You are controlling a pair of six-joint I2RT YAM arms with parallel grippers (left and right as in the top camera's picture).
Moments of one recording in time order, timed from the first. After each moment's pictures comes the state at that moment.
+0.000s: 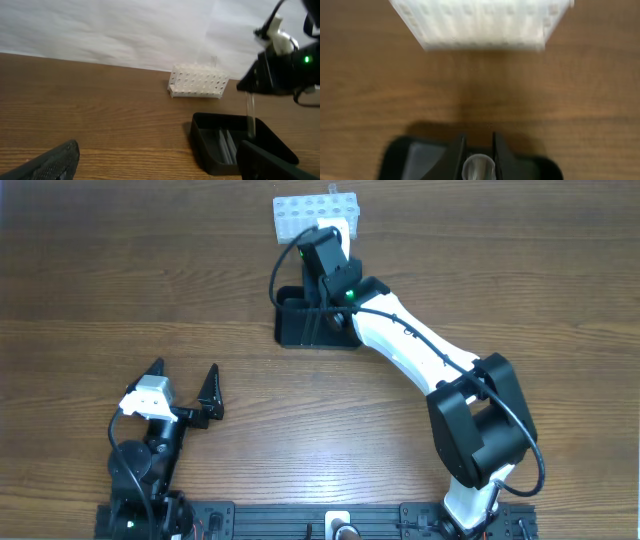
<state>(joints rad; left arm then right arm) -0.04 0.01 0.01 -0.06 0.12 -0.18 0.56 1.93 1.39 -0.31 0.29 0.36</state>
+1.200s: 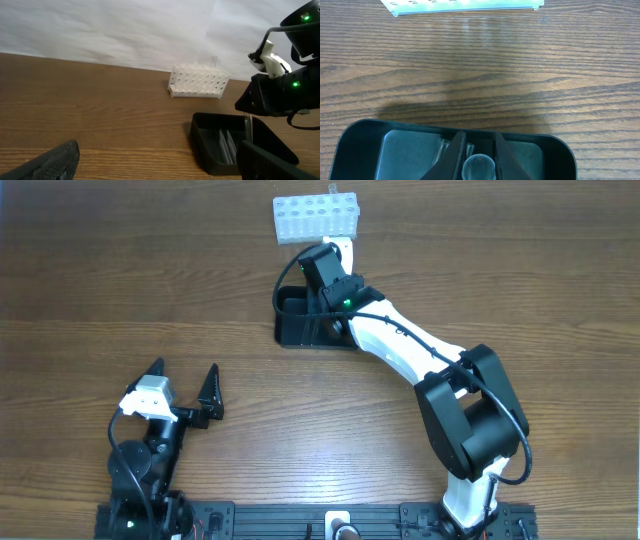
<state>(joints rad) -0.04 0.01 0.01 -0.06 0.12 -0.18 0.56 1.97 1.33 -0.26 0.30 0.42</state>
